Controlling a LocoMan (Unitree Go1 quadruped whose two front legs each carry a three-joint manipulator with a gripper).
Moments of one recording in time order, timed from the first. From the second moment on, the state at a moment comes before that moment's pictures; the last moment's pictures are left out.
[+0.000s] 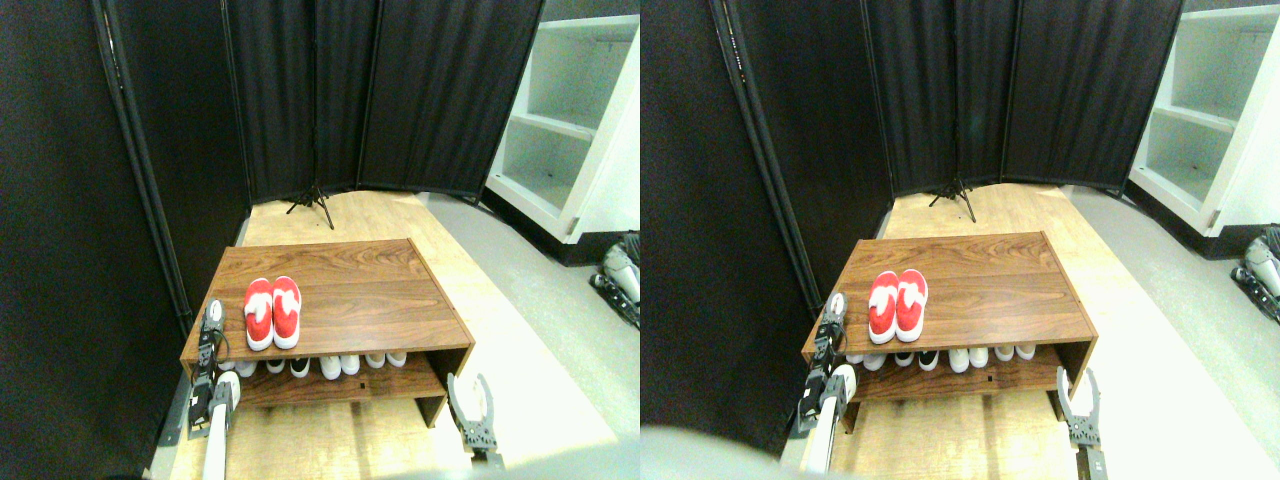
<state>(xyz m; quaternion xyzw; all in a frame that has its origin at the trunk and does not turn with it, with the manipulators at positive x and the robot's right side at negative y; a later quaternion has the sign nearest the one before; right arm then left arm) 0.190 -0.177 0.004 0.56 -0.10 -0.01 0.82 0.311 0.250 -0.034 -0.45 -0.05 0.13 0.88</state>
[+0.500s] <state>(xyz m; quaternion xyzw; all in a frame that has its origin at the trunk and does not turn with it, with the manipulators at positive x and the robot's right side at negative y) 0.188 -0.178 0.000 0.57 -0.10 -0.02 0.82 0.241 0.278 -0.001 -0.48 -0.06 0.10 0.87</state>
